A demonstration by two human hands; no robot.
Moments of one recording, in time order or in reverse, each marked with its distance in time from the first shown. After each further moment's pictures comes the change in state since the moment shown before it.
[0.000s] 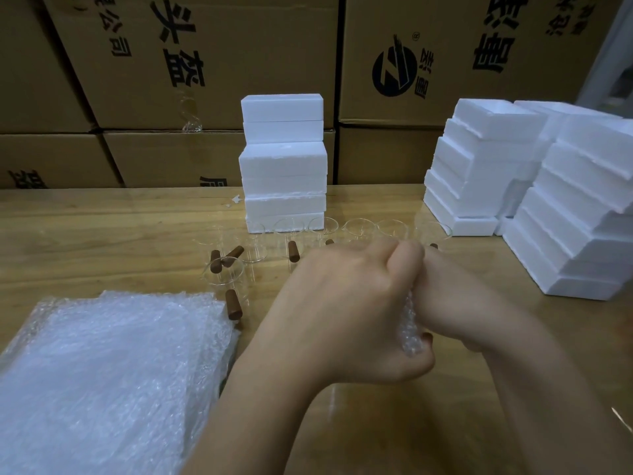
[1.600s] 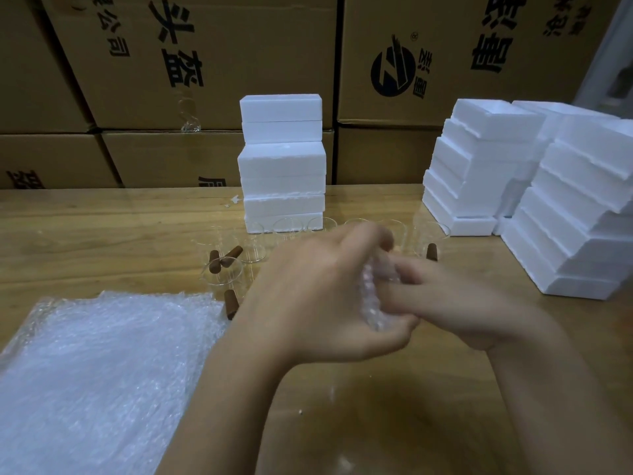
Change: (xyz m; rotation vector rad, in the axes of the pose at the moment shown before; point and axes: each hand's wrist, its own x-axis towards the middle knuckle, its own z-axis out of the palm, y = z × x) left_hand -0.005 -0.018 -0.009 -0.147 0.052 -0.089; right_hand 0.007 0.029 0.000 0.253 -0.248 0.048
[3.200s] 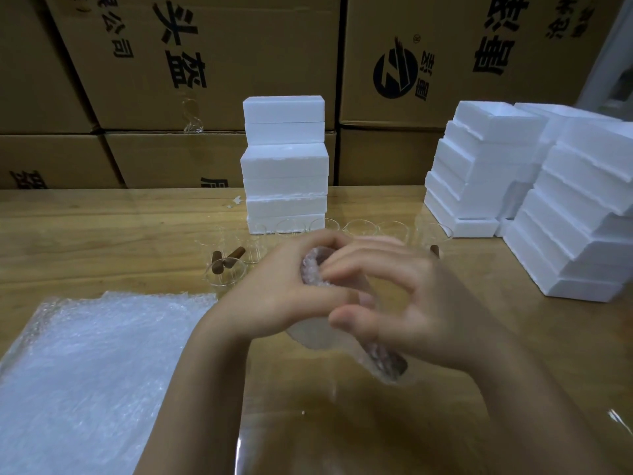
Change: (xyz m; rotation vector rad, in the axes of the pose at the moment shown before) left_hand -0.005 -0.040 -0.003 -0.750 -0.236 -0.287; right_hand -0.007 -0.020 0.025 -0.356 0.326 -0.630
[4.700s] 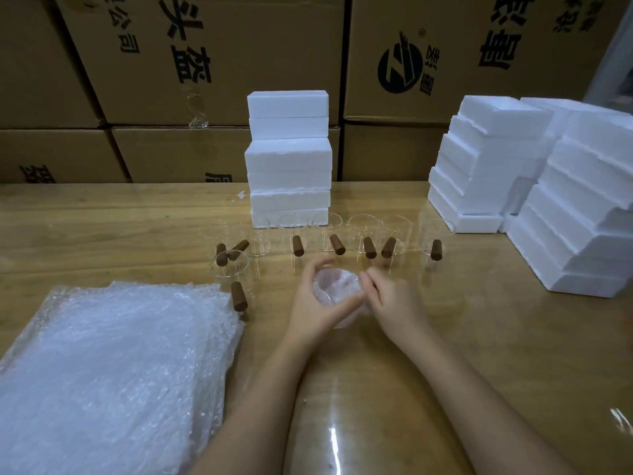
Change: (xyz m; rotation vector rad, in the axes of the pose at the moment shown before) left_hand 0.022 -0.126 0.079 -0.202 0.500 -0.173; right_hand -0.026 0.120 0.064 -0.335 0.081 0.570
